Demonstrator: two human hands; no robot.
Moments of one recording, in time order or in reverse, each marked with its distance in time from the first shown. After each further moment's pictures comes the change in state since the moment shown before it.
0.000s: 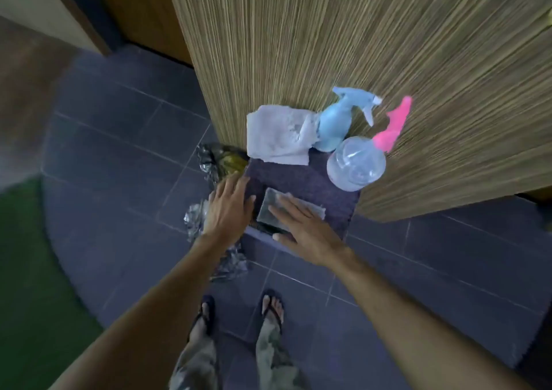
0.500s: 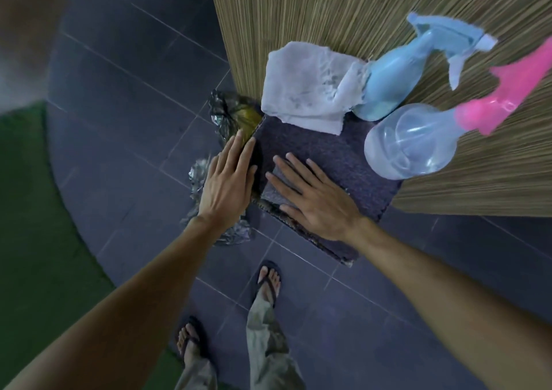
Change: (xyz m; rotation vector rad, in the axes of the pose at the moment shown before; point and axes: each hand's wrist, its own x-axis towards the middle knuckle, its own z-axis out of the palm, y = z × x) left_hand 0.014 -0.033 0.065 0.040 0.183 0.014; right_hand 0.057 0.056 0.026 -0.438 0.214 -0.408
